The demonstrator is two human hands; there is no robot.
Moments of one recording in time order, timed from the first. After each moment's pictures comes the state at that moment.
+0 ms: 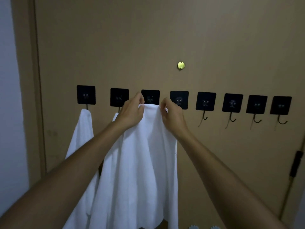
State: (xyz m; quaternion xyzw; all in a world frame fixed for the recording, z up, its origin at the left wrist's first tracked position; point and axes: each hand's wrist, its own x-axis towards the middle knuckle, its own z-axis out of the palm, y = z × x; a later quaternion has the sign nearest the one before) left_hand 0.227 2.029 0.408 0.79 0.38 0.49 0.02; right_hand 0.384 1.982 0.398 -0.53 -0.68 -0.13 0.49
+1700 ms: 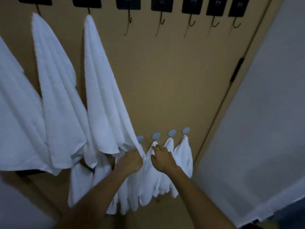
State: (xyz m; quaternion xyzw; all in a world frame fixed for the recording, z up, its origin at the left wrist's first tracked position) left_hand 0.312 1.902 0.039 0.87 0.47 -0.04 0.14; right_hand 0.428 1.821 0.050 -0.80 -0.57 0.12 0.12
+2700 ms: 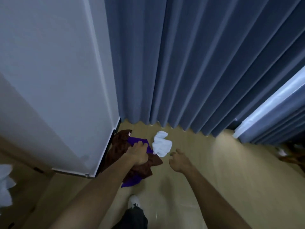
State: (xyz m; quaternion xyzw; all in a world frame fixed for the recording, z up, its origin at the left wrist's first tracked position) left_hand 0.626 1.226 -0.072 0.94 -0.17 -0.28 0.10; right_hand 0.571 1.038 -0.089 -0.95 0.10 0.26 0.14
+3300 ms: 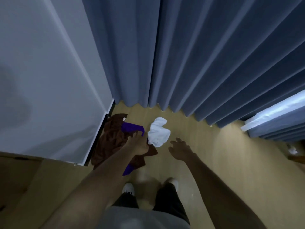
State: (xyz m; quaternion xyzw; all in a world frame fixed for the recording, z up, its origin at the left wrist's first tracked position) left_hand 0.799 1.109 -0.142 0.92 -0.12 -0.37 0.10; right_hand 0.766 0.916 -0.149 -0.90 0.10 0.39 0.14
